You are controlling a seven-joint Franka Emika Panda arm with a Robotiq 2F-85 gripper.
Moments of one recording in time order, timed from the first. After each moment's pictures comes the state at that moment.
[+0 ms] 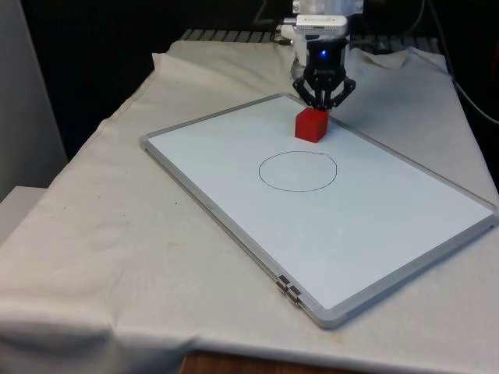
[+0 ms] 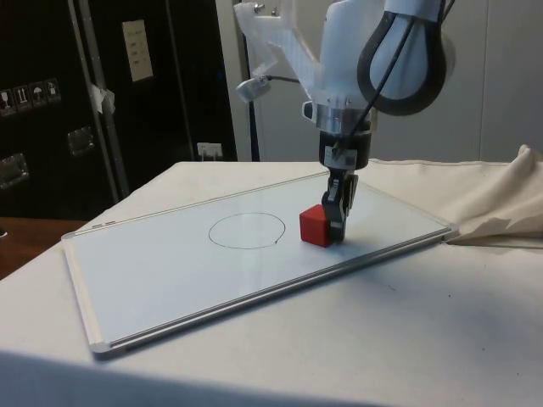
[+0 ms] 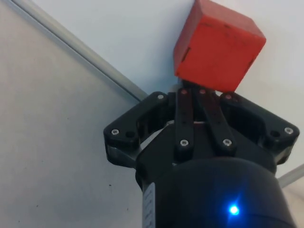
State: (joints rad) arm 0.23 0.10 -0.13 -2.81 0.21 3.04 -0.07
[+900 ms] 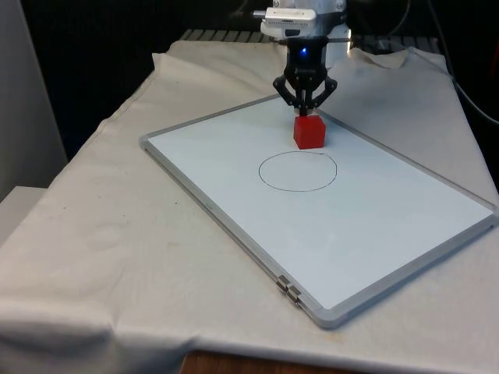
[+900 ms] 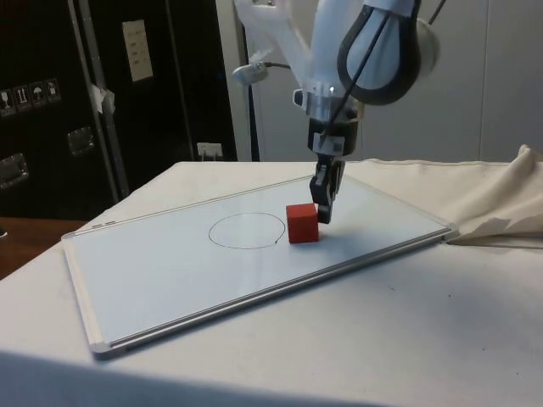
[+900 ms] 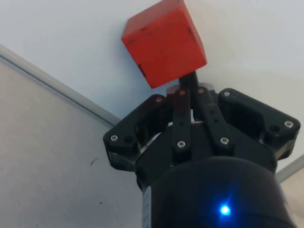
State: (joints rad) arm 0.22 0.11 -0.22 -2.76 0.20 3.02 -0.17
